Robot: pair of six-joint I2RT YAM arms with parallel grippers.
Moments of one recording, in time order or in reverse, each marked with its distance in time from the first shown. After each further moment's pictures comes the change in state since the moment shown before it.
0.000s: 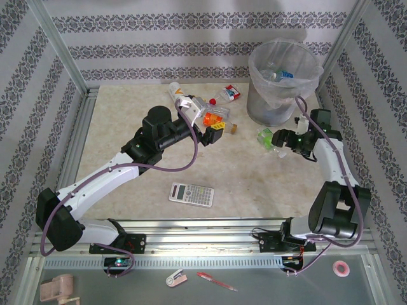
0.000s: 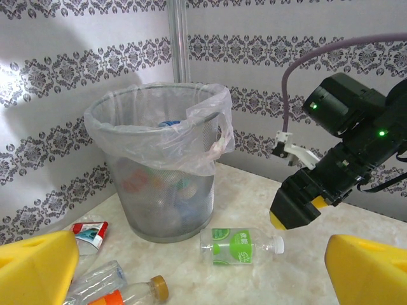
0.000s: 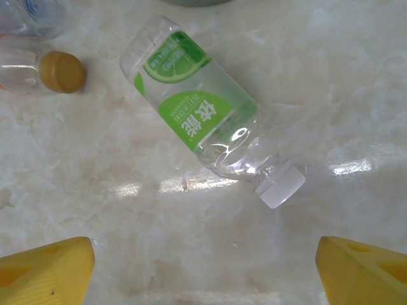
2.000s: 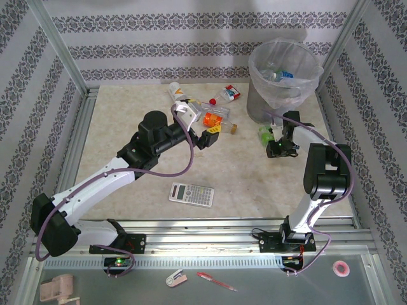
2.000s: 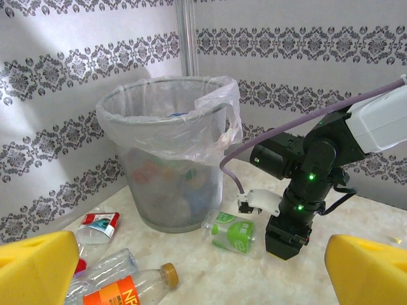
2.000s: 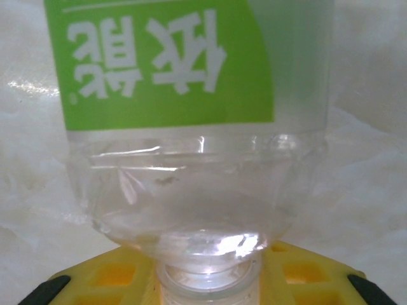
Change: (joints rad) left arm 0.000 -0.059 -0.064 -0.004 -0.031 0.023; right arm 0.153 0.363 0.058 0.062 0.219 -0.308
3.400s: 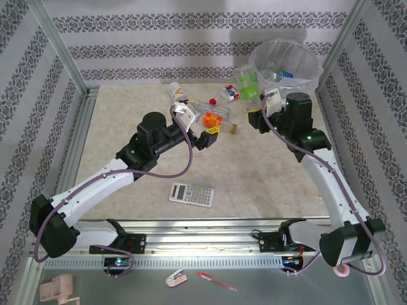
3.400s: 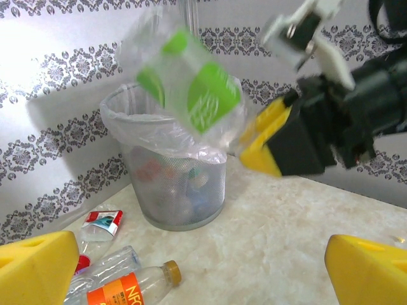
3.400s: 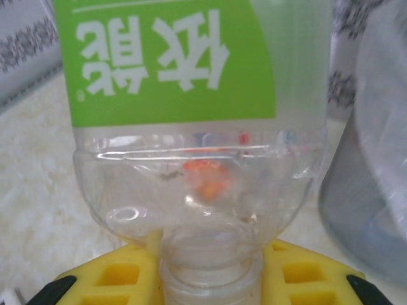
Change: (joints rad) left arm 0.000 -0.013 -0.015 0.001 -0.010 0.002; right arm 0.271 -0.600 0.079 0.243 -0.207 0.140
